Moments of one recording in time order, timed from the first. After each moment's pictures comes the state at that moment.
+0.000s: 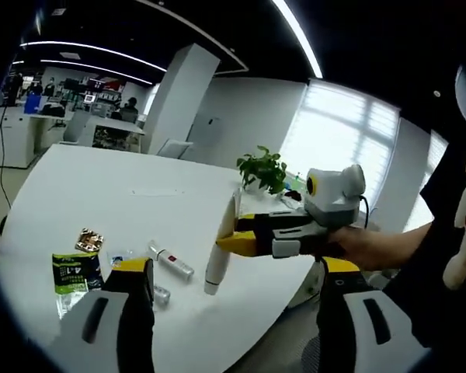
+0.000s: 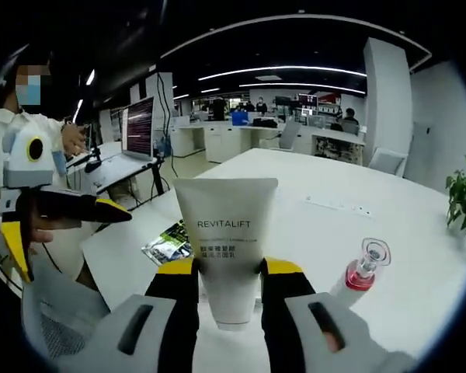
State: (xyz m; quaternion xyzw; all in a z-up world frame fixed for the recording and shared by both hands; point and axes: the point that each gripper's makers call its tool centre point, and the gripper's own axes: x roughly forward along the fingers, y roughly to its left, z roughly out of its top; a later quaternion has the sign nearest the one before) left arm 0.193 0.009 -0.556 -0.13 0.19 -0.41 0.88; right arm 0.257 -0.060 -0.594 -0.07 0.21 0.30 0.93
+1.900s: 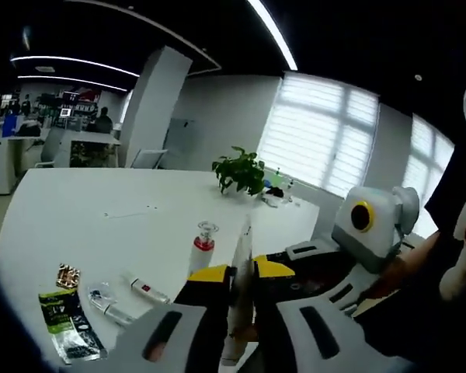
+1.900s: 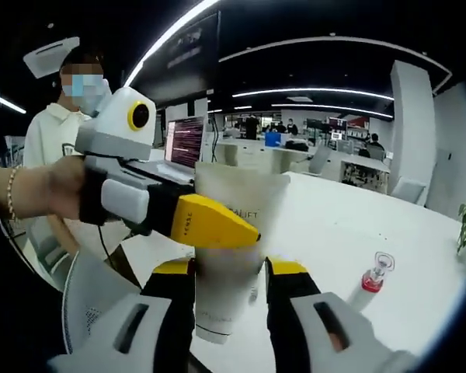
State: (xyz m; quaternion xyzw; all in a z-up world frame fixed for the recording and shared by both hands) left arm 0.193 -0.053 -0.499 -0.08 0.15 -0.48 0.86; right arm 0.184 -0.040 -0.541 -0.06 0.12 0.41 0.90
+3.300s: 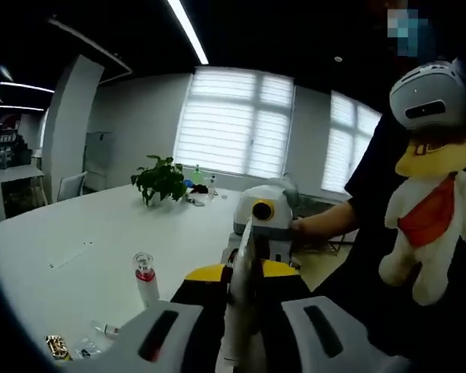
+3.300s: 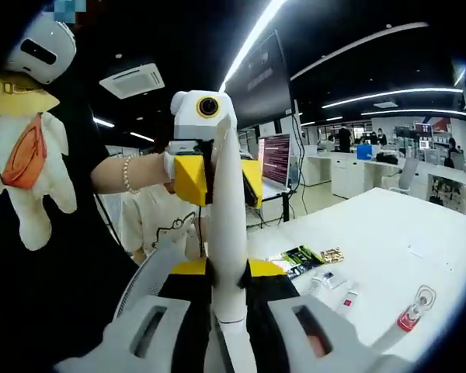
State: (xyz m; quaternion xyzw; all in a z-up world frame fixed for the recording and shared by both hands) left arm 0.153 -0.081 -0.466 0.00 0.12 -0.66 0.74; right arm 0.142 -0.045 -0.522 -0.03 0.11 0.64 0.76
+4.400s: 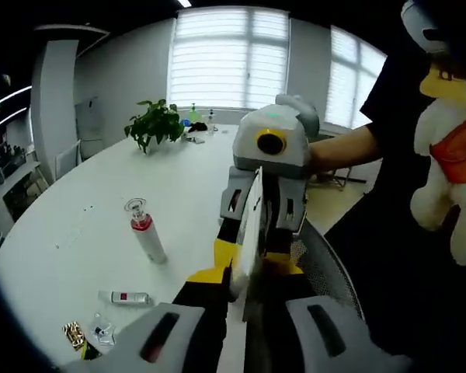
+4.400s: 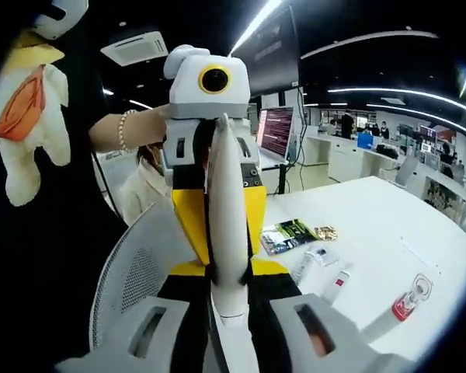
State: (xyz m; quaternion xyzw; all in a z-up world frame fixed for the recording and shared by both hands) left arm 0.147 -0.093 -0.549 0.14 0.23 -0.65 0.71; right arm 0.137 -0.055 -0.576 -0.13 0.16 0.62 0.76
